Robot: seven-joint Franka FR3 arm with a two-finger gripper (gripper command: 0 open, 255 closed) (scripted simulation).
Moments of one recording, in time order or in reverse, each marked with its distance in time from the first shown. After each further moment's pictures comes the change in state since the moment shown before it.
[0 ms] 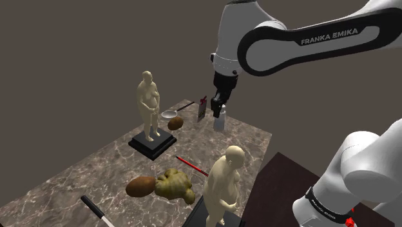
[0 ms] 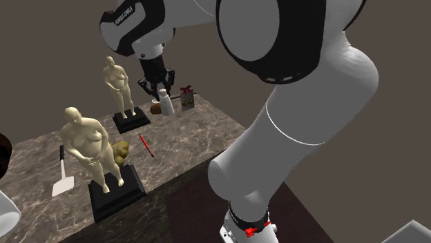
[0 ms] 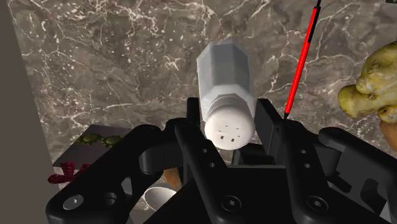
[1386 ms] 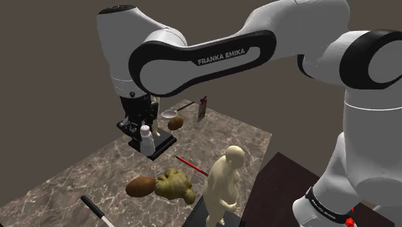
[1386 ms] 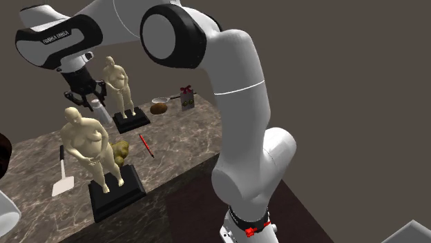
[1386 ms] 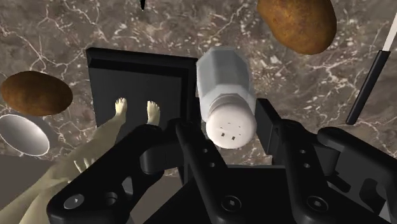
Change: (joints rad) arm 0.231 0.769 0.195 0.794 -0.291 -0.141 0.477
